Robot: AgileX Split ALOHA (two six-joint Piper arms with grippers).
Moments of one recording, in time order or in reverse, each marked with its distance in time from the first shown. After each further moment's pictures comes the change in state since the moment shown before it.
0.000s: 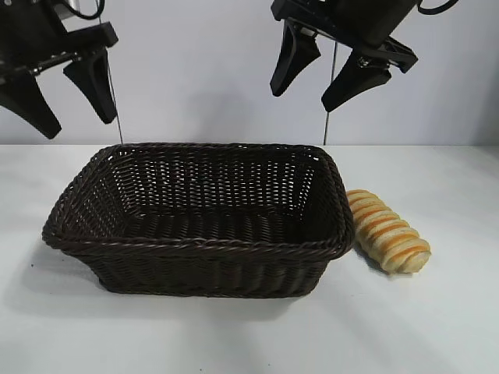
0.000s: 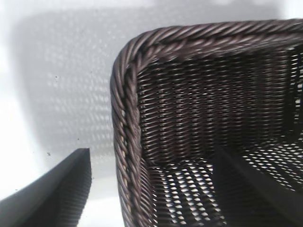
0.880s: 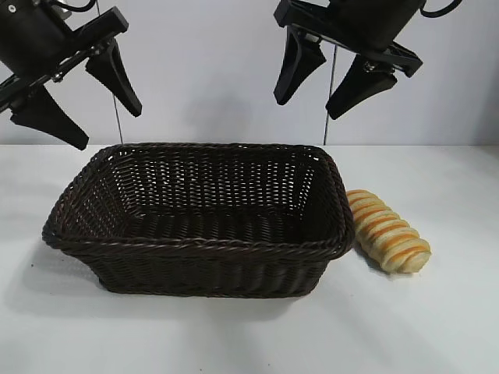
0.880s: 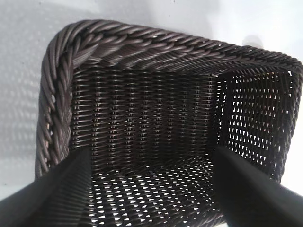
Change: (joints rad) left arm 0.000 -0.001 0.223 -0.229 -0.210 0.014; right arm 0.000 0.000 0.000 -0.038 0.030 0.000
